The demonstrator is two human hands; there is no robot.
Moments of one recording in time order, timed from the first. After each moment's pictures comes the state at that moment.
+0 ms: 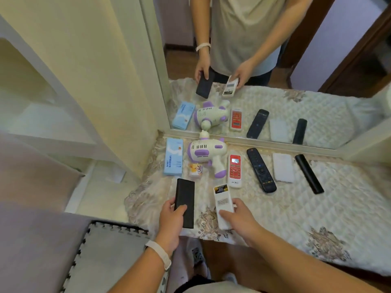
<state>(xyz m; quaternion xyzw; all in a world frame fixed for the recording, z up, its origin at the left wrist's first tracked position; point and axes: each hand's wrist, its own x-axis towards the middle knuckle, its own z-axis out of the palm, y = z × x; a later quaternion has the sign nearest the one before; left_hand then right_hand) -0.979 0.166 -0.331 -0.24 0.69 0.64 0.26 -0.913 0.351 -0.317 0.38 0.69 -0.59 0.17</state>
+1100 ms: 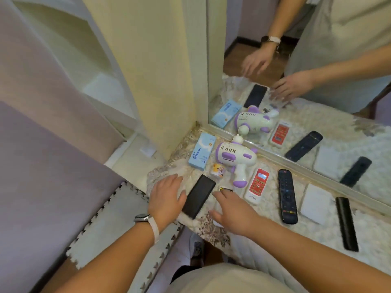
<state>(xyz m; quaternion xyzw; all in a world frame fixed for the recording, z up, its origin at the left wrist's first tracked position) -0.982 0.146 -0.286 0.02 0.99 0.14 0.08 -0.975 0.367 -0.295 -0.16 0.94 -0.20 0.24</state>
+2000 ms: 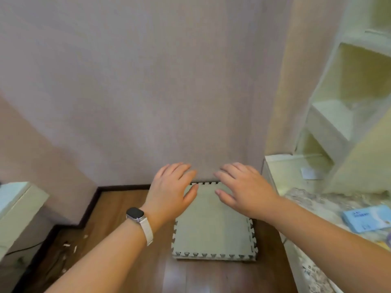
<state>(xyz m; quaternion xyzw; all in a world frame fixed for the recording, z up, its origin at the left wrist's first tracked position) -0.646 0.019 -0.120 -0.30 0.94 -0.05 -0.18 -0.853 0.129 -0.131 -0.71 0.68 -0.15 -0.04</state>
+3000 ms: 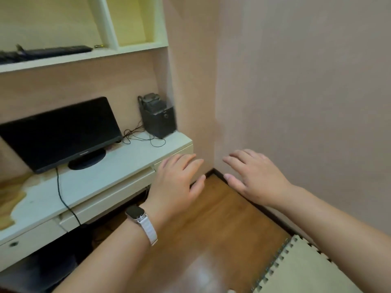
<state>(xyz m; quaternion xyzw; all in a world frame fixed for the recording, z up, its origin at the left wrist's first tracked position) -0.176 -0.099 -0.070 -0.66 0.70 -0.13 -0.22 -0.391 -0.192 -0.059 -0.92 0.34 -0.17 -0.07</state>
